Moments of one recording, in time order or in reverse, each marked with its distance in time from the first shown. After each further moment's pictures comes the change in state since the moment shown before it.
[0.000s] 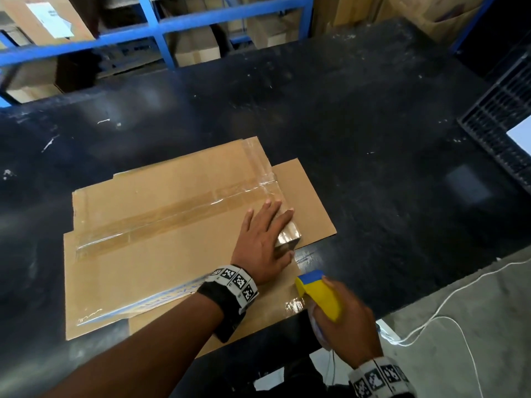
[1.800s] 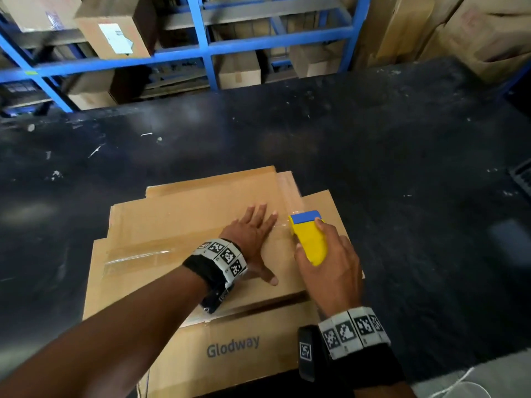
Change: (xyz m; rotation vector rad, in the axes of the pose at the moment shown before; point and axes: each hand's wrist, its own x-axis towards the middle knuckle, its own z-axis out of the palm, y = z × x) left_hand 0.061 -0.077 -0.087 0.299 -0.574 -0.236; right_hand 0.110 -0.170 -0.003 -0.087 0.162 -0.151
